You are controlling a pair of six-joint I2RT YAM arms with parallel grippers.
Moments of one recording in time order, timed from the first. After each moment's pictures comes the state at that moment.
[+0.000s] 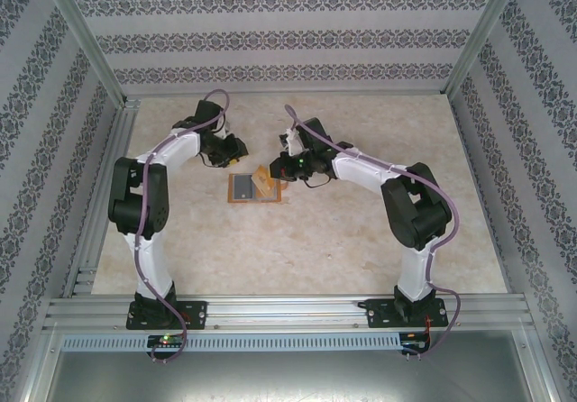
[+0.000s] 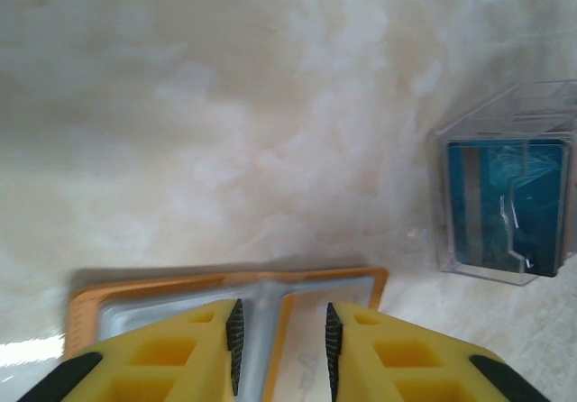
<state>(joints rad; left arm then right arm) -0.15 1.97 1.46 -0.61 0.42 -0.61 0.55 1.93 1.32 -0.22 -0.64 0.63</state>
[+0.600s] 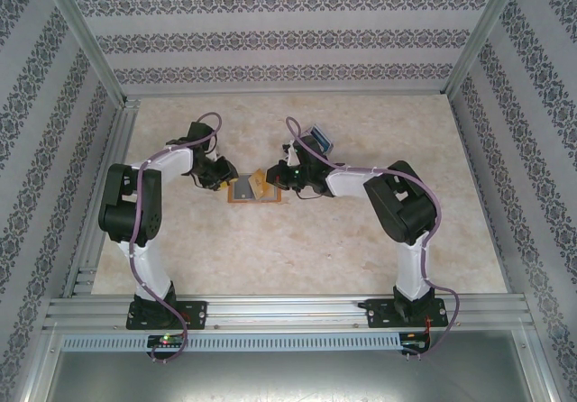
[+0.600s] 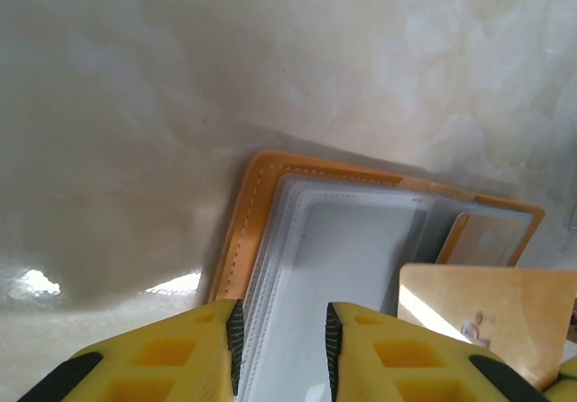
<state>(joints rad) -0.12 1.89 1.22 -0.58 0.42 -0.61 0.58 2.01 1.15 0.18 -0.55 0.90</state>
